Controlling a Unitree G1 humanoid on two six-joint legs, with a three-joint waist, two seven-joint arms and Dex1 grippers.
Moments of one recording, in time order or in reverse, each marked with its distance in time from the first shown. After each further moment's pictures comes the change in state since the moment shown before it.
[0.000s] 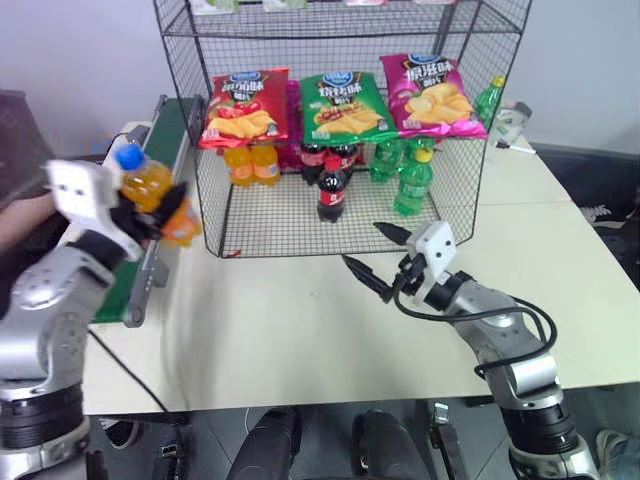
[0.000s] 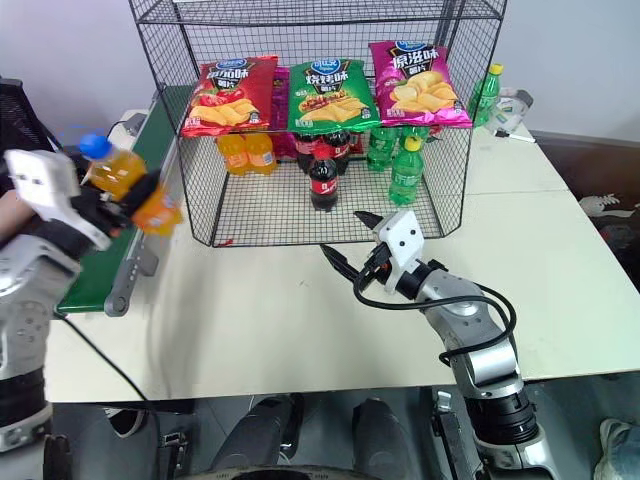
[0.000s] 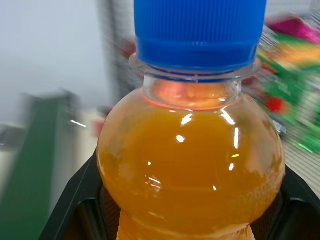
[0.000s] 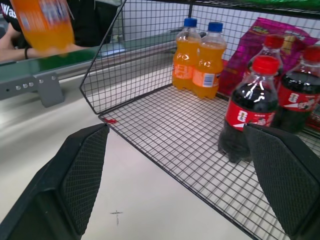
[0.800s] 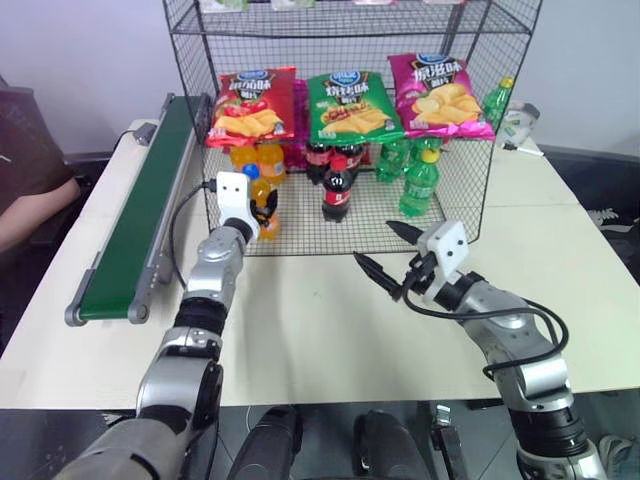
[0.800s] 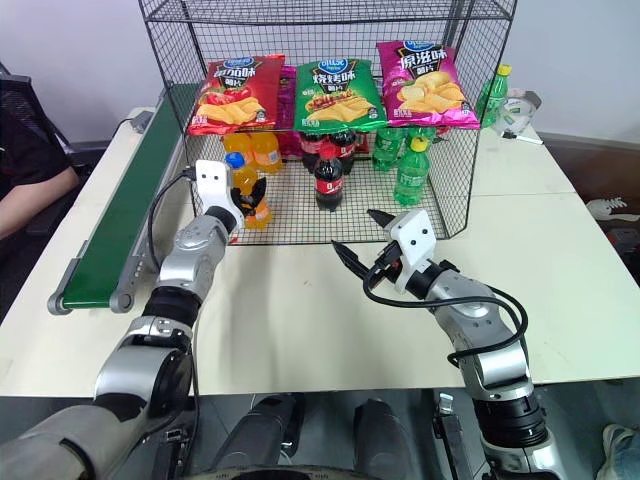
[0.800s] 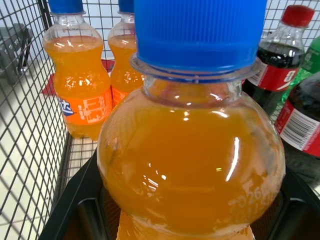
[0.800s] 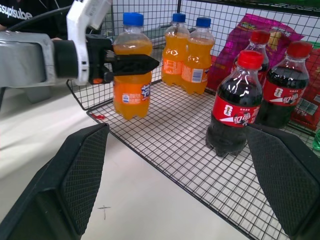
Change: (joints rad) left arm -0.535 -0.403 -0.221 1.120 0.417 -0.624 0.164; right arm 0.016 -0.008 -0.020 -0.003 -0.009 -0.001 -0.024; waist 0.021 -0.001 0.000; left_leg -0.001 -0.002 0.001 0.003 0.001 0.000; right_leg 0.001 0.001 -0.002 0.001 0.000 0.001
